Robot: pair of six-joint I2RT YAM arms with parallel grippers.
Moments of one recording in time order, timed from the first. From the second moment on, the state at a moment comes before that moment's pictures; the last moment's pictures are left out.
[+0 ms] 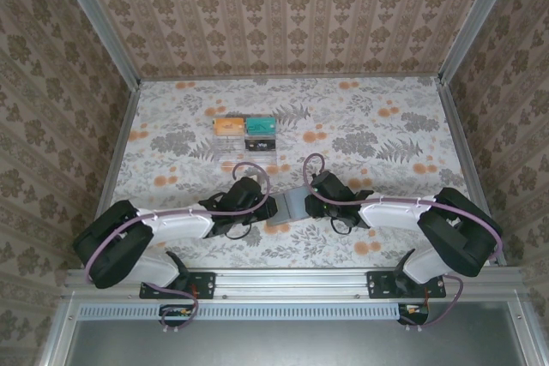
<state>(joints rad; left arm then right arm) -0.91 1.38 0.47 0.11 0.06 -0.96 0.76 1.47 0.57 -0.03 0.08 0.63</state>
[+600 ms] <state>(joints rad) -0.91 1.45 0.48 0.18 0.09 -0.98 0.76 1.47 0.56 -0.01 0.07 0.66</state>
